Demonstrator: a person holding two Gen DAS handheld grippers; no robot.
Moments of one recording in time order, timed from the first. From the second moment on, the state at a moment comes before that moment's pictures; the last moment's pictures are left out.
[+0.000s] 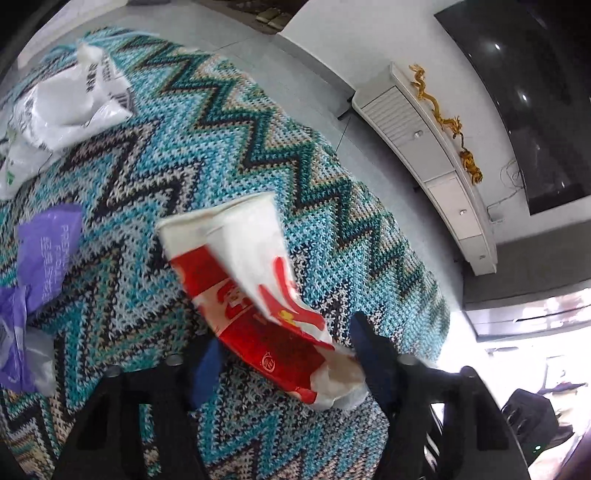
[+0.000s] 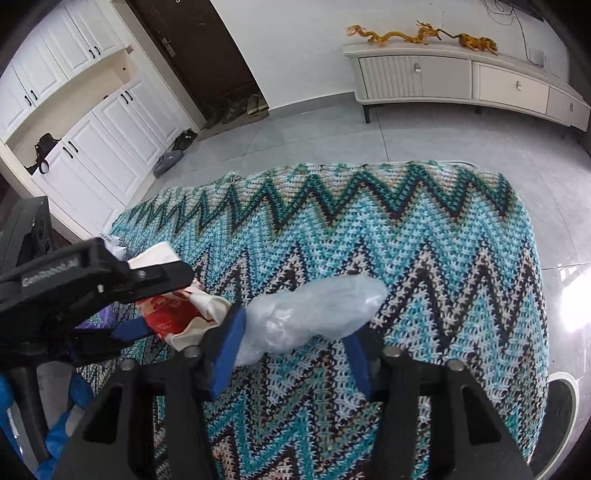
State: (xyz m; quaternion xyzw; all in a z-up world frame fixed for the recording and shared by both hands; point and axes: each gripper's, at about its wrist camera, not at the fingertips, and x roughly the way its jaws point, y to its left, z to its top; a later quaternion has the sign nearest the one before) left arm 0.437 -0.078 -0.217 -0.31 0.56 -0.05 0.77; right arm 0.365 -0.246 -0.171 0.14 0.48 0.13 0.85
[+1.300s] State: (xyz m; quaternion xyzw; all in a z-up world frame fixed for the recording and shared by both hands) left arm 0.297 -0.227 -0.114 -0.15 0.55 -0.31 0.76; right arm 0.139 -0.449 -0.105 0.08 0.43 -0.04 0.90
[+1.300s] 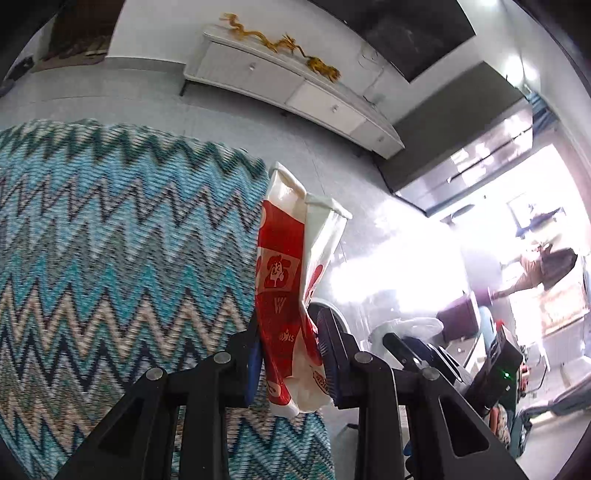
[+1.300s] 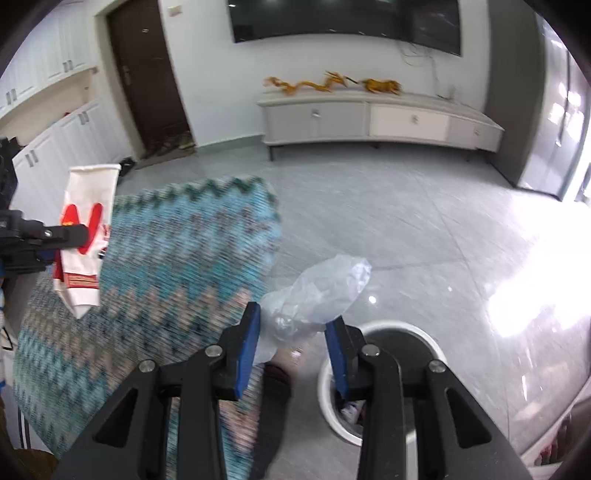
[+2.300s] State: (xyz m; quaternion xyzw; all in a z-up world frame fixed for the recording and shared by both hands) left arm 0.248 -0.440 -0.243 -0.01 0.63 -0.37 0.68; right arm 0.108 -0.588 -0.291 0.17 0.54 -0.13 0.81
